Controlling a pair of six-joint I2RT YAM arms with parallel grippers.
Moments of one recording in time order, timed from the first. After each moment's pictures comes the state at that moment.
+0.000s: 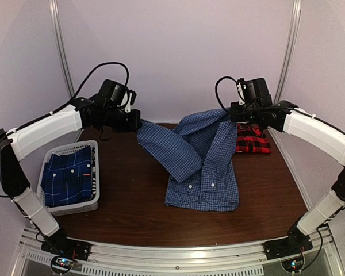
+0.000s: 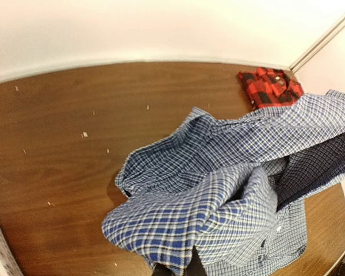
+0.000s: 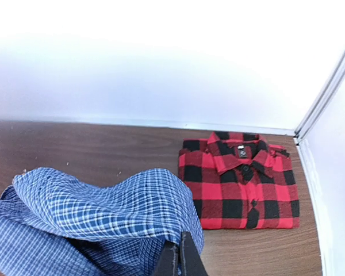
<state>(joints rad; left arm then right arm) -0.64 1.64 1.48 -0.55 -0.05 -0.48 0.58 1.52 1.40 -0.42 0.44 0.25</state>
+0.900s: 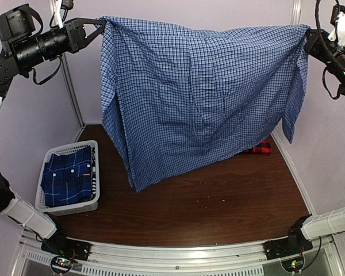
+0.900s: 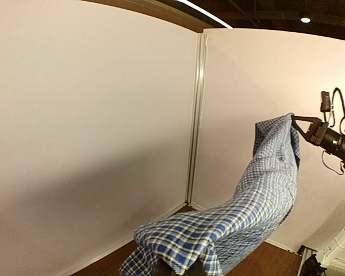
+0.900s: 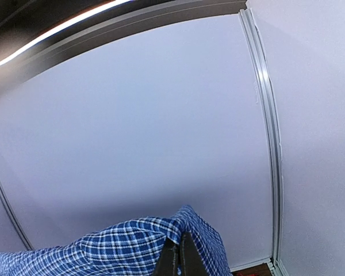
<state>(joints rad) -0.64 1.41 2.19 -0.65 0.26 -0.09 0.52 1.15 1.85 -0.42 0.52 0.10</state>
